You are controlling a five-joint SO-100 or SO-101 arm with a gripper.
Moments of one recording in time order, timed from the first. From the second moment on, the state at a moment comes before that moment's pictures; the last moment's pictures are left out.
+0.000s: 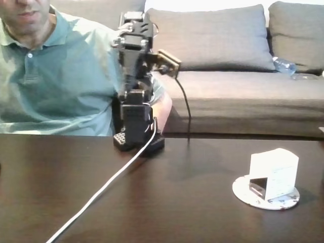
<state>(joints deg) 3.6 172.7 129.6 83.6 -10.7</state>
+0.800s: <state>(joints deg) -3.3 174.0 167.1 64.8 -10.7</state>
